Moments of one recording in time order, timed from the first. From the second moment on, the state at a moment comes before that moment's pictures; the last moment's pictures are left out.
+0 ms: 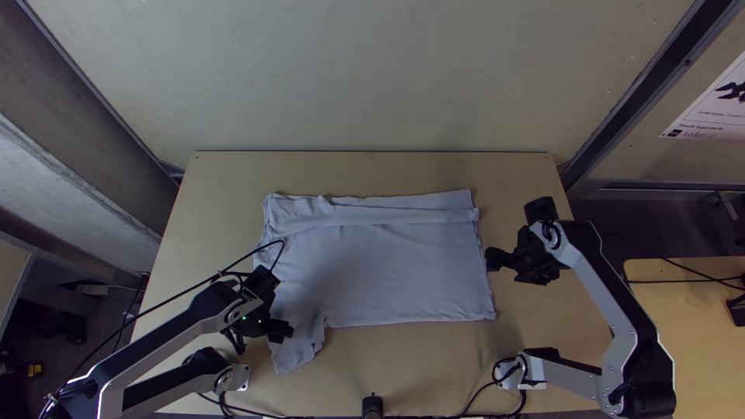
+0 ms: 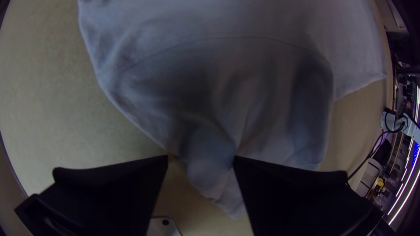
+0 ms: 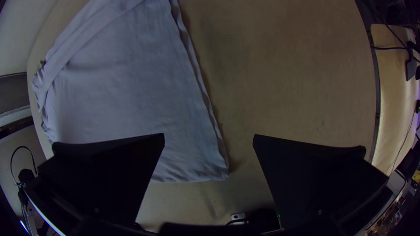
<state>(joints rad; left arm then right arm) -0.58 1.02 0.59 -1.01 0.13 -0.40 0.08 1.30 0.99 -1.13 -0.13 0.33</state>
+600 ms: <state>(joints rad) -0.60 1.01 0.59 -1.00 0.18 -0.40 0.13 1.34 0.83 -1.14 -0.13 0.31</state>
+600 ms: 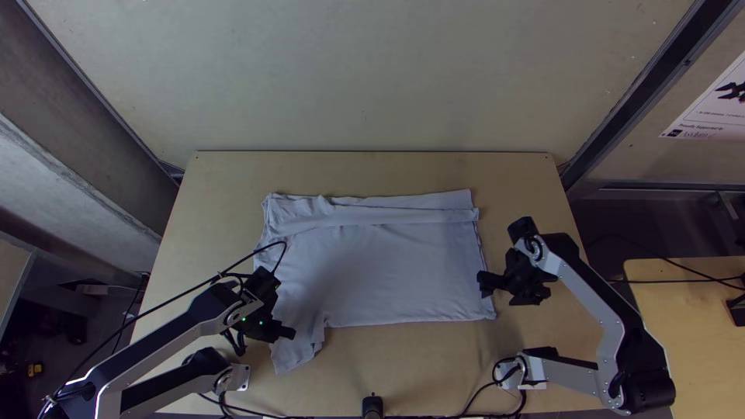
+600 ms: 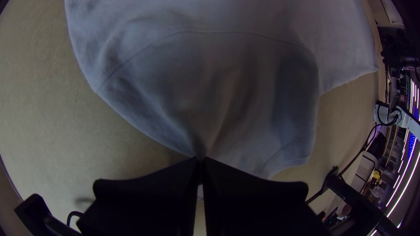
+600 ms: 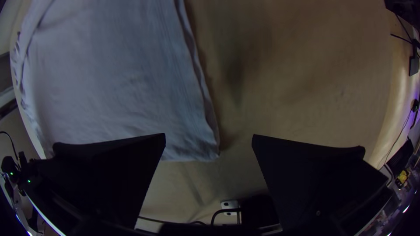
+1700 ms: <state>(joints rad) -0.21 0.88 0.71 -1.14 0.18 -0.18 0.20 1.32 0.79 -1.08 -0.08 0.28</state>
